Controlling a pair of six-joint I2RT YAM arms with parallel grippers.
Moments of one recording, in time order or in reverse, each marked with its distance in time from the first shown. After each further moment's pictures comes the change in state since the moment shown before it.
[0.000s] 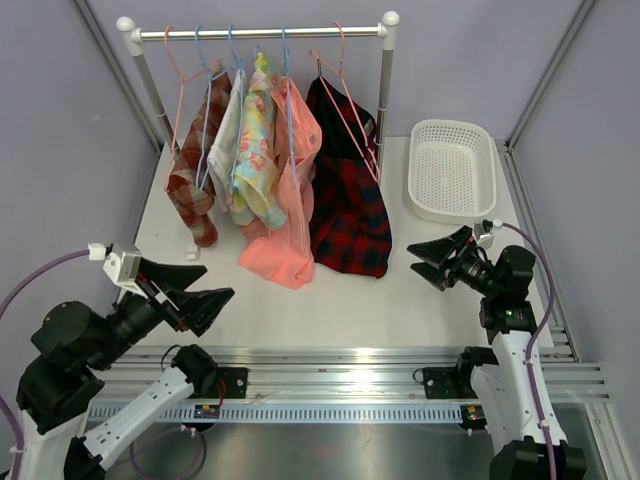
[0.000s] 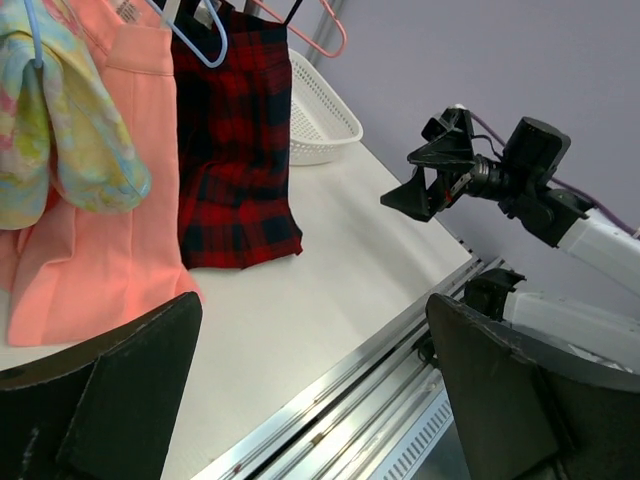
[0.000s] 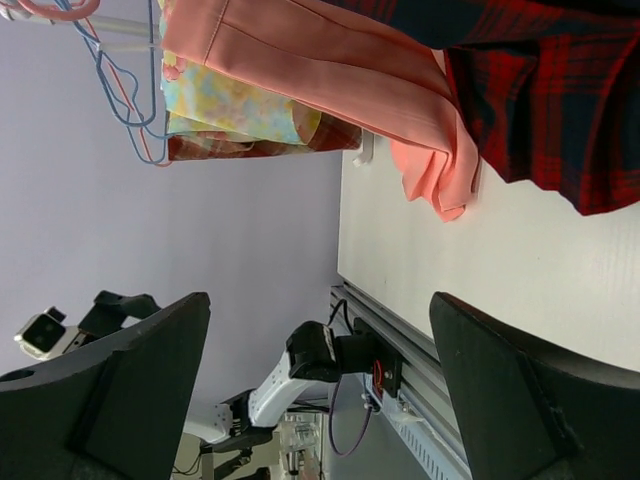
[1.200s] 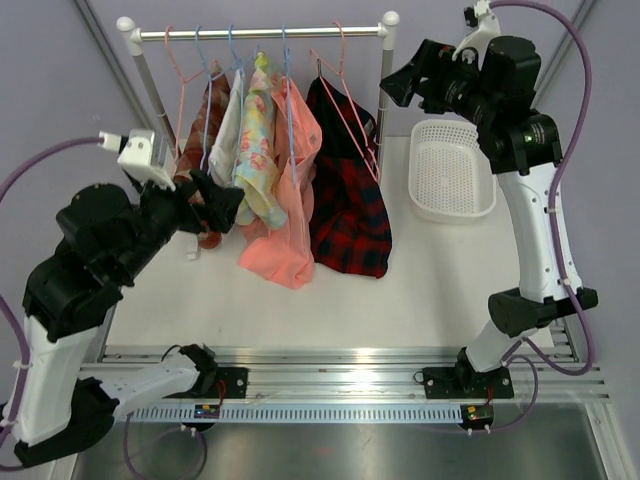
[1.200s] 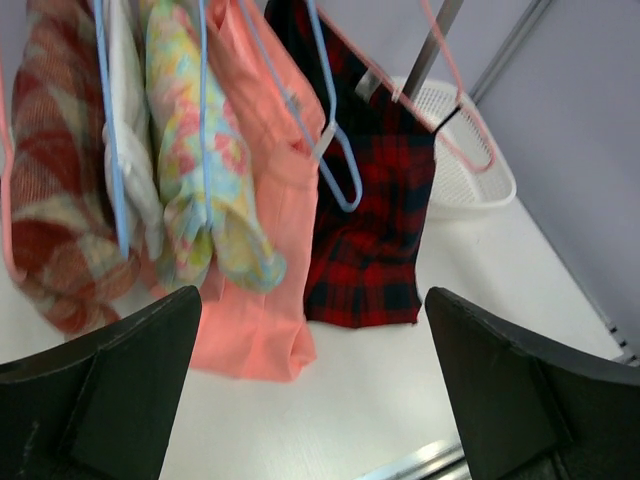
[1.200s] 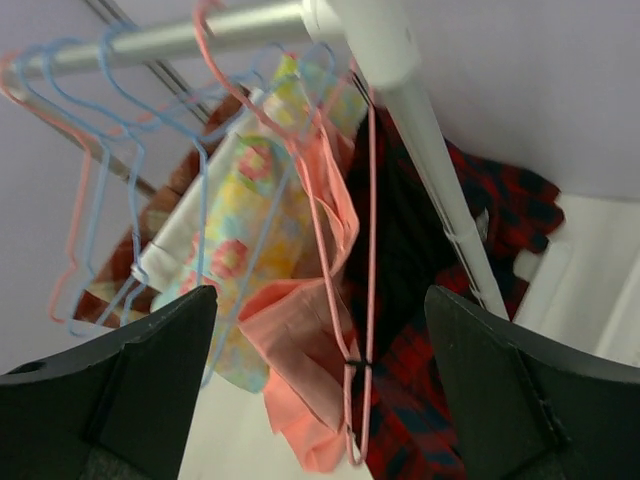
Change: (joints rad) left arm 0.000 0.600 0.582 -0.163 -0.340 0.127; right arm 0.387 1.072 1.966 -0.768 0.625 -0.764
